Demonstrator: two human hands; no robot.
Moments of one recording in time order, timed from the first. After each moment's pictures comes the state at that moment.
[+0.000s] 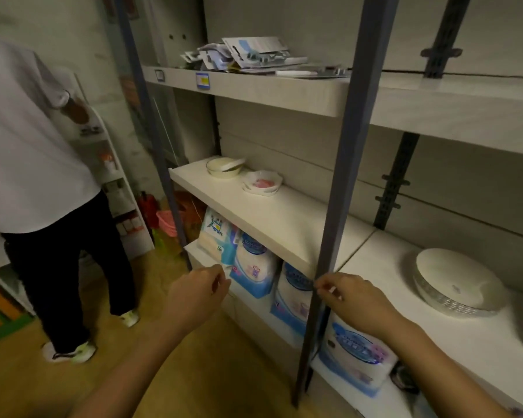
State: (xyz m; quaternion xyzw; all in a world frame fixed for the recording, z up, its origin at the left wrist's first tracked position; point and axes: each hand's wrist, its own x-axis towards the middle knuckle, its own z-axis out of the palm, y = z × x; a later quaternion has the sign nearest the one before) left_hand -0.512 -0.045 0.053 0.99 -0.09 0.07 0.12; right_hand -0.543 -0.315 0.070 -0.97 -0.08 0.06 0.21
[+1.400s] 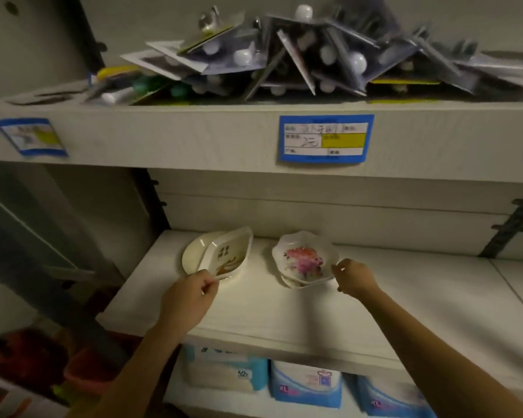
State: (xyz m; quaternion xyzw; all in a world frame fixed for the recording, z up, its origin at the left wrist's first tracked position) left_hand 0.128 0.127 0.029 0.93 -0.29 -0.05 0.23; right_hand -0.013 -0.148 -0.012 -0.85 0.43 0.01 0.31
